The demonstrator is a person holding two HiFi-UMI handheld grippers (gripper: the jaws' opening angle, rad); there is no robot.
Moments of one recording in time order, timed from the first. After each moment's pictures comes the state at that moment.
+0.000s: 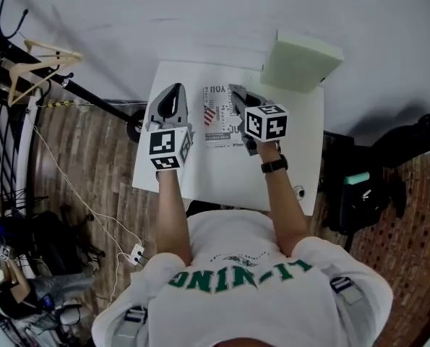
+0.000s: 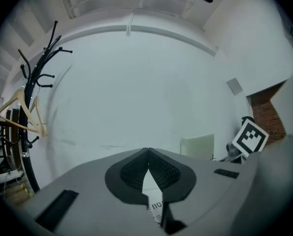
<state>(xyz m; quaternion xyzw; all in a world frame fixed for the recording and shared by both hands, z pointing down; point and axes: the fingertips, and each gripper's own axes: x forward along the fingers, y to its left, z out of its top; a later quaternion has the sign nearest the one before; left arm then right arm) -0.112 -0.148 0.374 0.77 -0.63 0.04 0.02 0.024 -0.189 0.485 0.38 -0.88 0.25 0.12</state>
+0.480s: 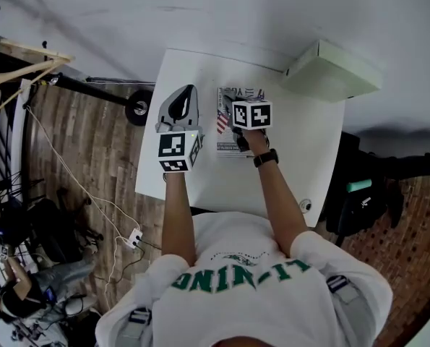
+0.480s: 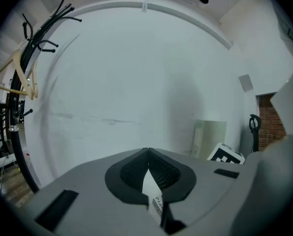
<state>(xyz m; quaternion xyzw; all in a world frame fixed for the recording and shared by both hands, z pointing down) -0.159 -0.237 0.466 0.77 -0.63 0.07 0.10 -0.069 -0.269 0.634 0.36 -0.82 0.38 0.23</state>
